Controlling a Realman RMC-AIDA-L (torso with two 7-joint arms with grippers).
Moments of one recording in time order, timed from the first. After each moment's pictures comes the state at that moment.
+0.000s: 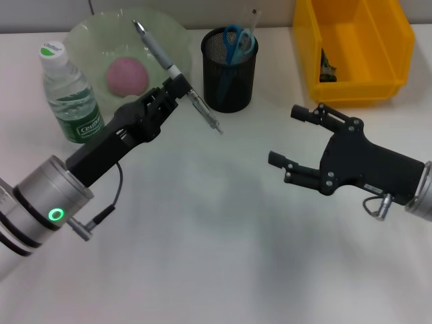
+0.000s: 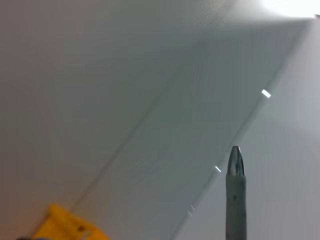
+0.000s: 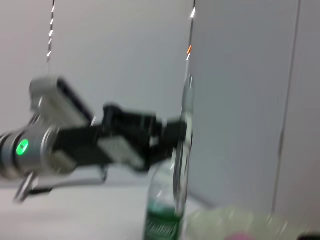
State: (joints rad) left arm -0.55 -2.08 0.57 -0.09 1.48 1.63 -1.08; right arm 0.47 2.09 -0.74 -0.25 -1.62 -1.55 0.54
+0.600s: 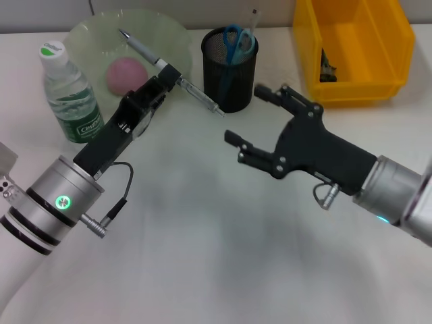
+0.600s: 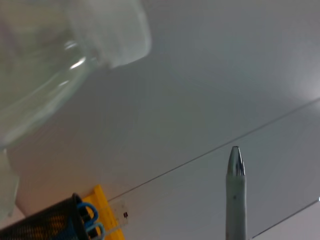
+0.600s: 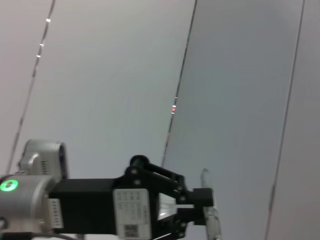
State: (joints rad) left arm -0.57 -2.08 0.42 -0.24 1.47 1.53 -1.39; right arm 0.61 2.09 -0.62 0.11 -1.55 -1.52 0.19
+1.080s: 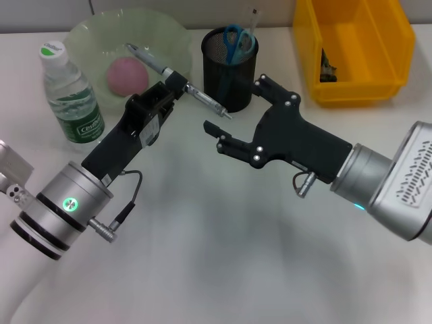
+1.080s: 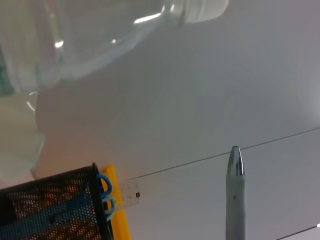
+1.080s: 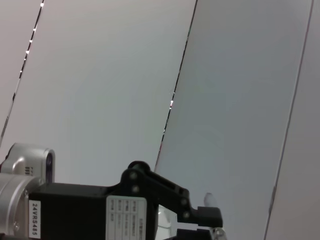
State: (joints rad) left arm -0.57 -2.08 0.39 -0.30 1.48 1.50 -1.49; right arm 0.70 2.09 -0.56 0.20 -1.56 -1.44 0.08
